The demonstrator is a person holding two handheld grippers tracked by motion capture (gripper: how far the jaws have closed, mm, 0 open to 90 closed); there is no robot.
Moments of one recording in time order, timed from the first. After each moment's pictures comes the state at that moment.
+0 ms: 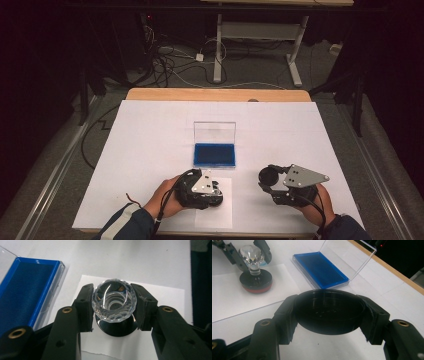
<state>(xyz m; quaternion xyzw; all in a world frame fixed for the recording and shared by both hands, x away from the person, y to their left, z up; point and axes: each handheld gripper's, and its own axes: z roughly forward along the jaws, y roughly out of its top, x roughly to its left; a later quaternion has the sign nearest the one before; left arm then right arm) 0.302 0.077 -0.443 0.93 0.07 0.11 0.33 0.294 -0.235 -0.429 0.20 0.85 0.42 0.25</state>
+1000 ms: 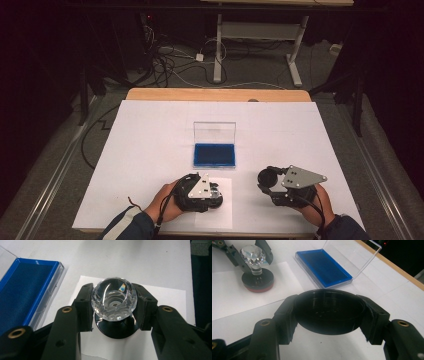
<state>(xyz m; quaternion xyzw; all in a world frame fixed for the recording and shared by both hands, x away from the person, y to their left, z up) 0.296 0.081 -0.455 0.92 0.08 0.12 0.35 0.294 -0.233 -0.431 0.19 0.86 0.42 0.24</state>
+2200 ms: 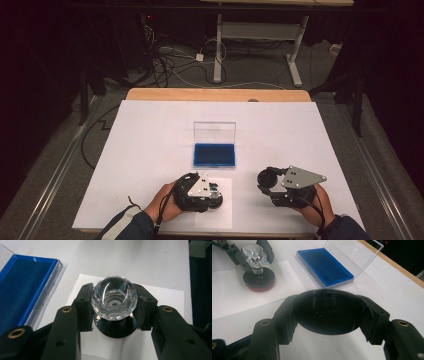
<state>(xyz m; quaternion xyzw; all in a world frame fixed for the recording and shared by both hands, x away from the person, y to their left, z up) 0.298 0.082 -0.455 0.92 0.09 0.11 0.36 0.294 -0.232 -0.431 0.19 0.86 0.41 0.24</state>
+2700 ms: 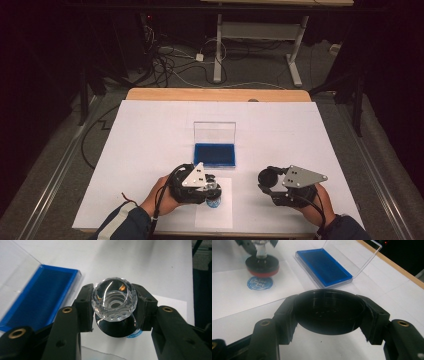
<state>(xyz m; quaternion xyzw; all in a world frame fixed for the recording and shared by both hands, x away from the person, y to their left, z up) 0.308 0.094 -0.427 0.91 0.10 0.12 0.38 0.295 -0.234 -0.430 0.19 0.86 0.42 0.24</state>
